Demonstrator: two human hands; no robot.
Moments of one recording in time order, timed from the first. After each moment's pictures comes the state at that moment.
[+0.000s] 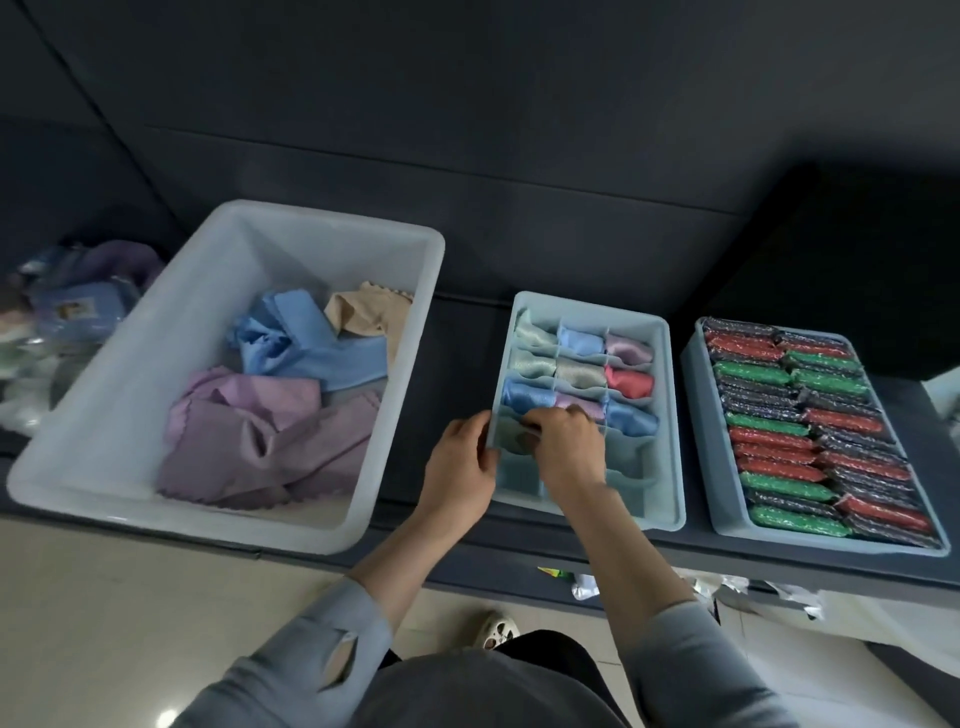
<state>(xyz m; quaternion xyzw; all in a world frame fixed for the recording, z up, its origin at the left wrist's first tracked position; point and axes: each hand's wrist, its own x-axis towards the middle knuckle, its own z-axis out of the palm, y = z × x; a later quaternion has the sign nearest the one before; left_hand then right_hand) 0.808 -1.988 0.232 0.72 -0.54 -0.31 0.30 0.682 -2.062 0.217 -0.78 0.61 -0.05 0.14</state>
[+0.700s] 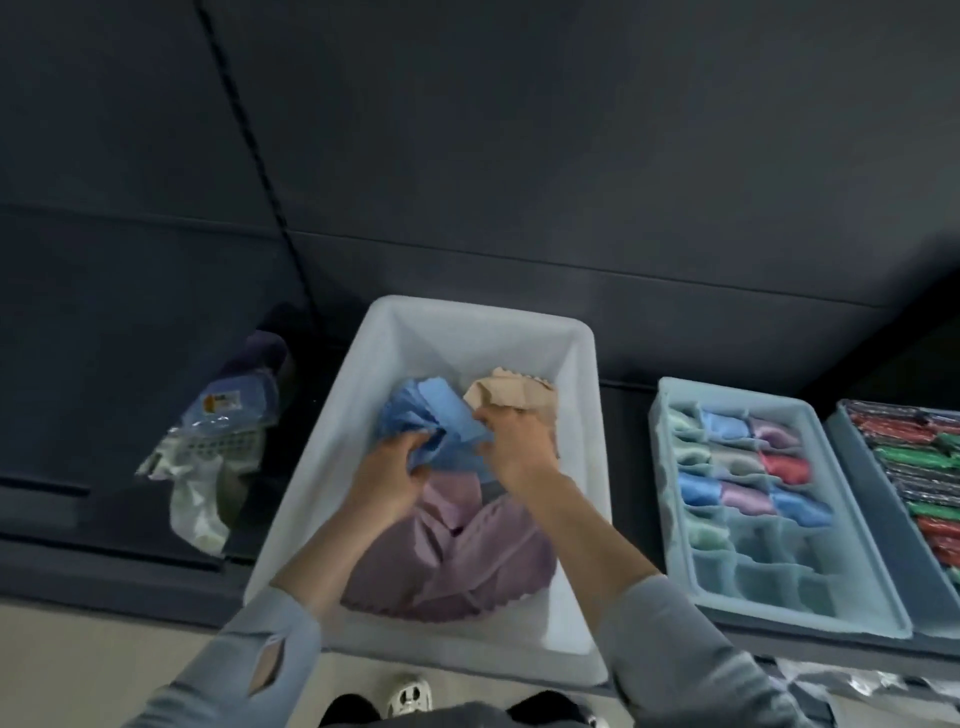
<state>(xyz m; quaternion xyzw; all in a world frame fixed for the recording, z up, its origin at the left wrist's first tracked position) 1.113 -1.999 0.248 0.75 -0.55 -0.28 0.23 0.960 -2.087 0.251 -0.80 0.55 -0.05 0.22</state>
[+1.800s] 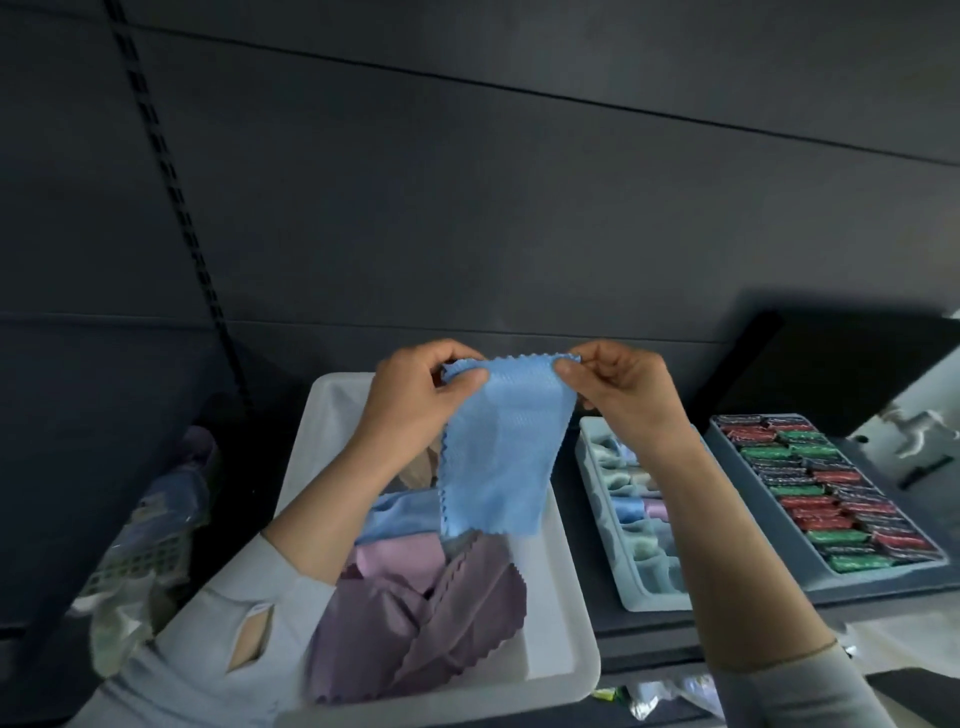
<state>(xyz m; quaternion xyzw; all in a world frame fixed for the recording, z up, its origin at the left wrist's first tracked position) 1.083 -2.049 0.414 0.52 -0.65 -0.26 0.49 0.867 -2.054 0.442 -0.62 0.51 -0.47 0.37</state>
